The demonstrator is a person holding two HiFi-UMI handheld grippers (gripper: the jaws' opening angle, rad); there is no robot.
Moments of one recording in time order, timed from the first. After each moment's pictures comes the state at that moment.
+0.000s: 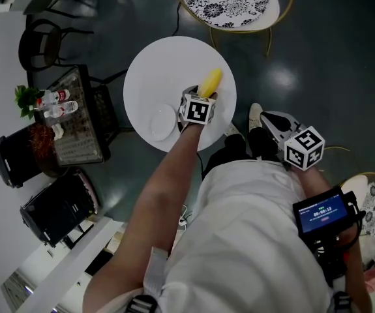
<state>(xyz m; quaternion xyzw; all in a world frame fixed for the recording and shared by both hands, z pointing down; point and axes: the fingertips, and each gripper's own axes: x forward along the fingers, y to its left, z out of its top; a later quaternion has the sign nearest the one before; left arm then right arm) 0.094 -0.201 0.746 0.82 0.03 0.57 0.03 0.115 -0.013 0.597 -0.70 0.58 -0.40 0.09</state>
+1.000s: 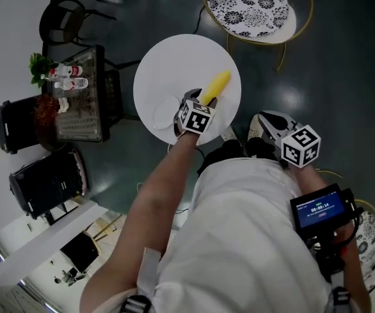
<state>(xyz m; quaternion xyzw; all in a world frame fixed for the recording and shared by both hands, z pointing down) 0.078 -0.187 0.677 0.85 0.00 0.53 -0.03 0.129 -0.014 0.573 -0.66 0.64 -0.38 0.08</state>
